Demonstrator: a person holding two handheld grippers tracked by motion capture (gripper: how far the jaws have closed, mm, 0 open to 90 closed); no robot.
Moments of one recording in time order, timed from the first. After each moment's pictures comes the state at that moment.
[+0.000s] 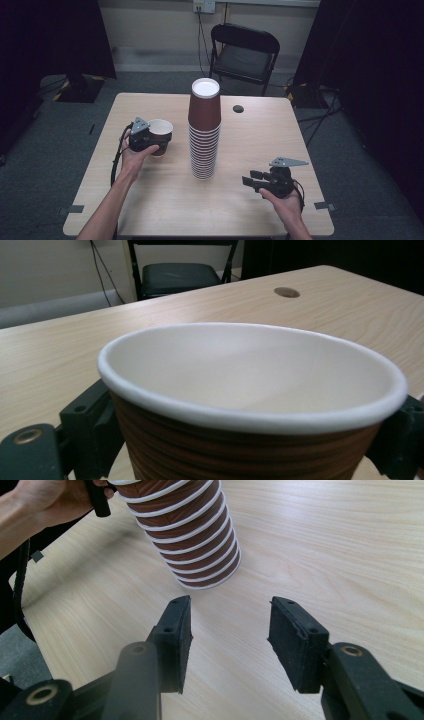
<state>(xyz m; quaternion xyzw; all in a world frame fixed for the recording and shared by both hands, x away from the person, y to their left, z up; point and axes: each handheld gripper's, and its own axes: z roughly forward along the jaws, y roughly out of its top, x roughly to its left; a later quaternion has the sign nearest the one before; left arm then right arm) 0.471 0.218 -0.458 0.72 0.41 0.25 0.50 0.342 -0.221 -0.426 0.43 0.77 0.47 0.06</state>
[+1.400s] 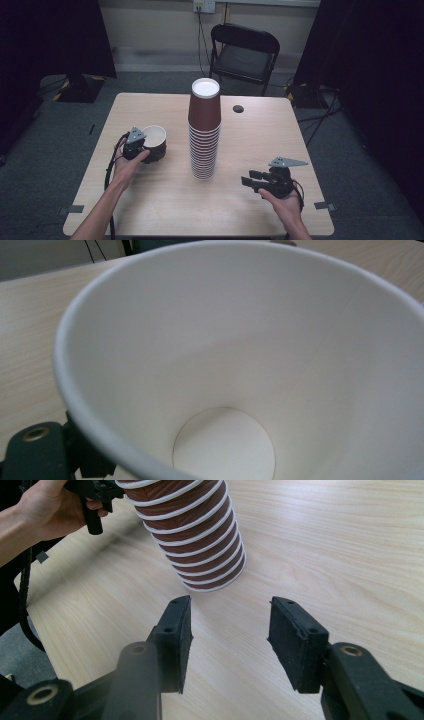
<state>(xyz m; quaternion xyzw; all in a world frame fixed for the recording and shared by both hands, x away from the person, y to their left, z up) 0.448 0.234 -0.475 0.76 0.40 0.22 0.46 0.340 -0.218 -0.423 0.42 0.77 0.47 0.06</state>
